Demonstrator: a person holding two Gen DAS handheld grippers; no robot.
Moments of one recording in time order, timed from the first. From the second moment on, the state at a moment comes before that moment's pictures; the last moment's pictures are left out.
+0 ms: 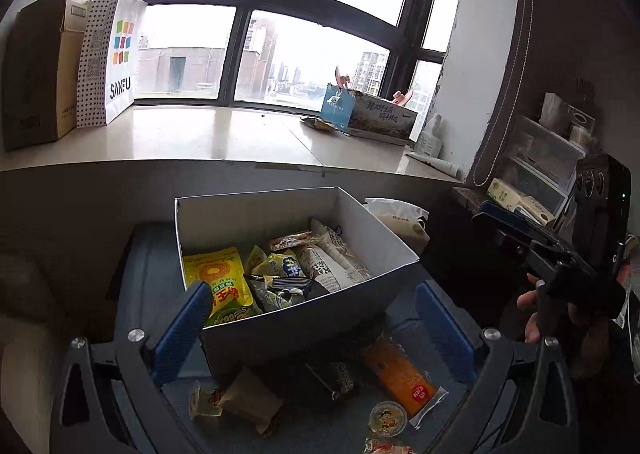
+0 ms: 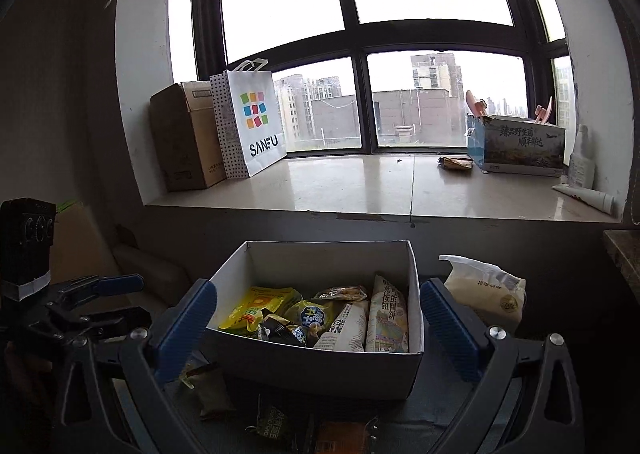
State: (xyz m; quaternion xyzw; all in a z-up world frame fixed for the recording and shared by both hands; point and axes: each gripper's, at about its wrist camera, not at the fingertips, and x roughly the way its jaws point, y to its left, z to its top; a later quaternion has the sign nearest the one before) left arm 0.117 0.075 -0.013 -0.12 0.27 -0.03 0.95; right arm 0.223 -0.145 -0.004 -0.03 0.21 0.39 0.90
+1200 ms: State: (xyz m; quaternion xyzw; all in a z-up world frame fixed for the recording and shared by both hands) left arm 0.015 0.013 -0.073 -0.13 0.30 -0.07 0.94; right arm 0.118 -0.188 -0.134 -0.13 0.33 0.40 0.84
